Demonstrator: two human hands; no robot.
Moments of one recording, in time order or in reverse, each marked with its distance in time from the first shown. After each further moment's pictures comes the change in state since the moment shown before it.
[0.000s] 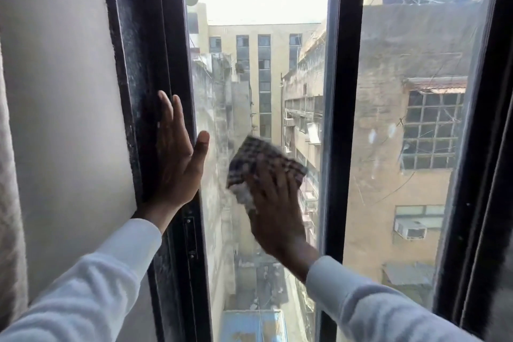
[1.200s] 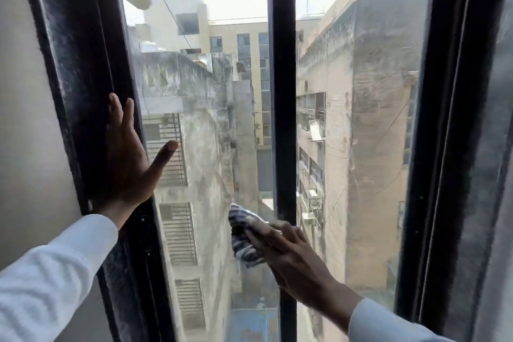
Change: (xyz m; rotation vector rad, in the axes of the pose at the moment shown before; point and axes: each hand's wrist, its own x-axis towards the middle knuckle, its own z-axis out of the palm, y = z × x) left_hand -0.005 0.028 0.011 0.155 0.030 0.007; right_hand -0.111 0.108 -0.075 0.206 -0.191 -0.276
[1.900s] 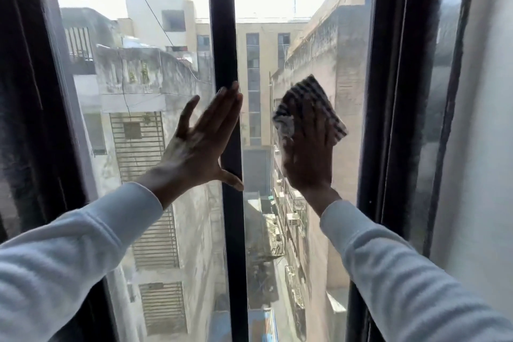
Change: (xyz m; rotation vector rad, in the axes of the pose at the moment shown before) left_hand 0.032 0.163 0.110 0.607 -0.354 0.551; right_hand 0.072 0.192 -0.061 -0.316 0.315 0.540
